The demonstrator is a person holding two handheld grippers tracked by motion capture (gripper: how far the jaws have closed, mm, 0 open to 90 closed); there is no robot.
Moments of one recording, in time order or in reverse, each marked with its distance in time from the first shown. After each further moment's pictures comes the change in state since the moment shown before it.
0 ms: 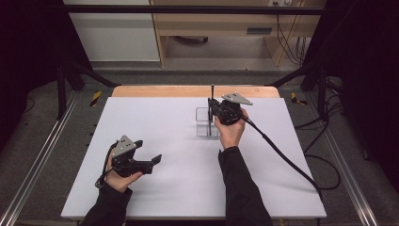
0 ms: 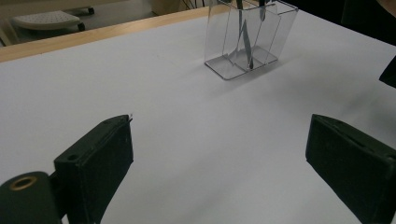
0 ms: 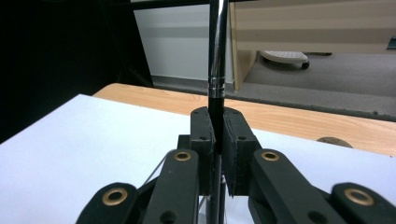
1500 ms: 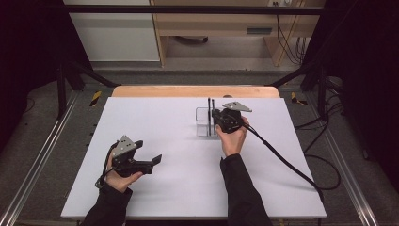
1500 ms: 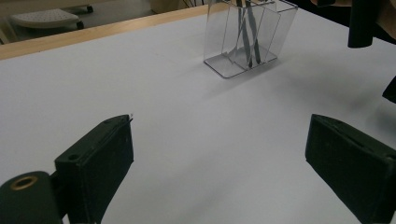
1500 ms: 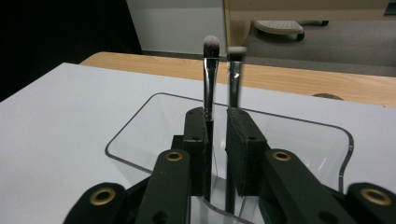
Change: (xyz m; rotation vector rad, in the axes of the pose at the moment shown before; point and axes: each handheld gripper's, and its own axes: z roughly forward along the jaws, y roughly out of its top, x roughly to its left) left arm 0.000 0.000 0.000 0.002 -0.003 -0.005; right arm -0.005 -0.027 -0.004 0.100 -0.030 0.015
